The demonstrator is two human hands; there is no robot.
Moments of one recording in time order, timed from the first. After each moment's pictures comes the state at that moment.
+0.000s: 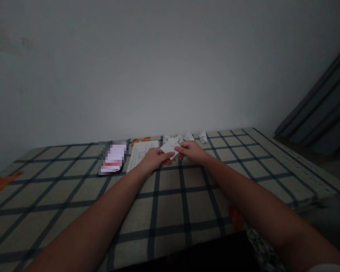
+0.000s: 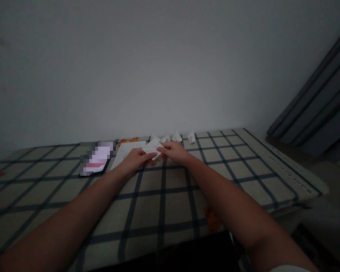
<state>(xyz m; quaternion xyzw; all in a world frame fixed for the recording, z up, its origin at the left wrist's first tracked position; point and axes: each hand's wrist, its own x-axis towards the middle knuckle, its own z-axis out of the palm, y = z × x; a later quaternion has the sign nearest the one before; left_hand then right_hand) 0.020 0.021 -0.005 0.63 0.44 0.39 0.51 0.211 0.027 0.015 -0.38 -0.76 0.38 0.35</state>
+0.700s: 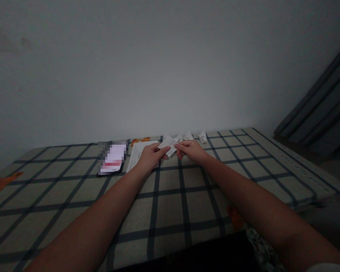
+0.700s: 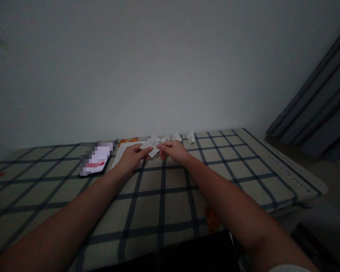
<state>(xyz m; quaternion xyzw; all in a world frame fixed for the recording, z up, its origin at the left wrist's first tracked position) 0.015 0.024 -0.001 0.64 0.44 0.48 0.41 0.209 0.031 0.011 -0.37 -0.70 0.45 0.40</state>
